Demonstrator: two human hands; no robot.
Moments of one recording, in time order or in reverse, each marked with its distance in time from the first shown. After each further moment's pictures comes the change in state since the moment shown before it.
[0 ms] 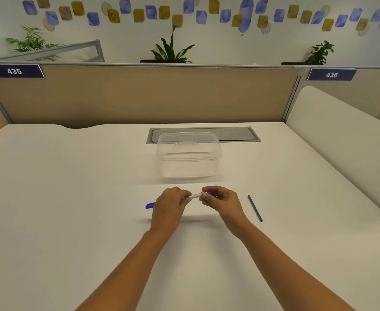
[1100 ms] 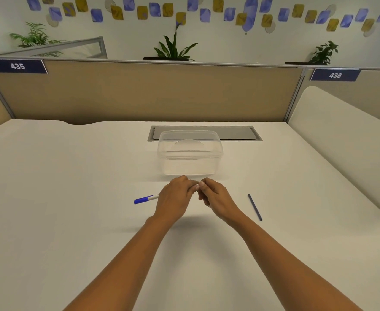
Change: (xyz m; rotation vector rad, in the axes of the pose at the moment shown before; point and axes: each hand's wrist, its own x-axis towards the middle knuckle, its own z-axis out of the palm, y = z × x) left_hand 0.018 0.024 -0.014 0.060 -0.140 0.033; right_hand 0.007 -0.011 0.012 -0.395 -0.178 -0.158
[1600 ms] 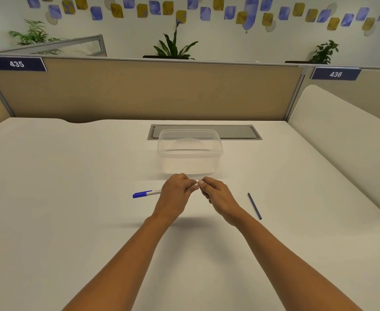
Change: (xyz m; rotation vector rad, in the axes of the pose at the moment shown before) left_hand -0.002 -0.001 0.001 -0.093 0.126 0.065; right_hand -0.004 -0.011 -0.003 0.011 0.009 0.085
